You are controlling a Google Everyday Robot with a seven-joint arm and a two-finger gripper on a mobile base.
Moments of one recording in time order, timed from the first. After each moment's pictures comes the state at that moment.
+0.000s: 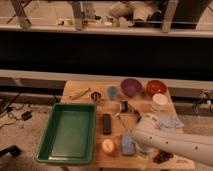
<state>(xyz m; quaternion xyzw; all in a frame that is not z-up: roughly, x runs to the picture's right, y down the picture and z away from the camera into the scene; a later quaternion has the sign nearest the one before) 0.202 0.331 0.740 -0.36 0.12 0.14 0.92</state>
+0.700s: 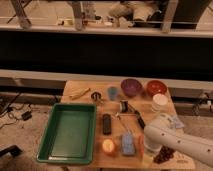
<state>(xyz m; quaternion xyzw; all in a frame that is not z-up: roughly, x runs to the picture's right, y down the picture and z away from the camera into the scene) 0.226 0.334 0.748 -0.37 0.08 0.20 0.90</state>
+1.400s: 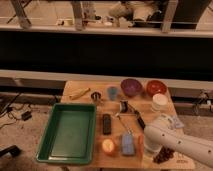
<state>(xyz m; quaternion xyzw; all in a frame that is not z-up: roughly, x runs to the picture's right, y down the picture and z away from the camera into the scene) 0.221 0.336 0.747 -0.37 0.08 0.20 0.90</state>
